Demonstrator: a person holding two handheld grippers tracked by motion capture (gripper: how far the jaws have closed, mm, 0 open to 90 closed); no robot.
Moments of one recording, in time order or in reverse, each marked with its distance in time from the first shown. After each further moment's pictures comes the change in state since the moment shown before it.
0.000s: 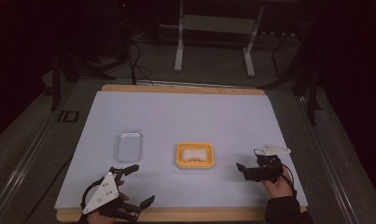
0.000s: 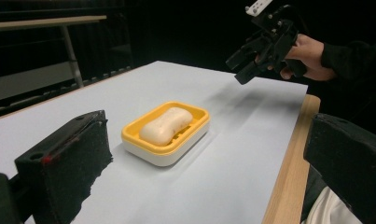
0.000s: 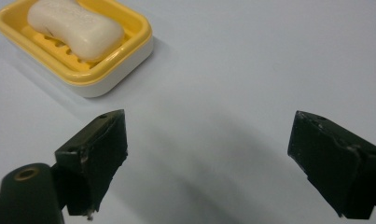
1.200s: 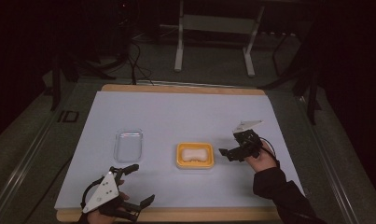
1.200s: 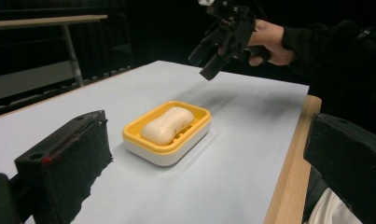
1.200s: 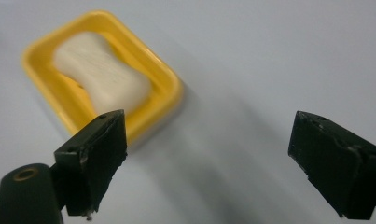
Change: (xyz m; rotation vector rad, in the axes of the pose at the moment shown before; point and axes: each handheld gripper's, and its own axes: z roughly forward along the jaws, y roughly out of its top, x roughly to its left) left arm 0.001 -0.001 0.001 0.003 -0.001 -0.005; right arm 0.001 0.072 0.047 0.098 0.145 -0.114
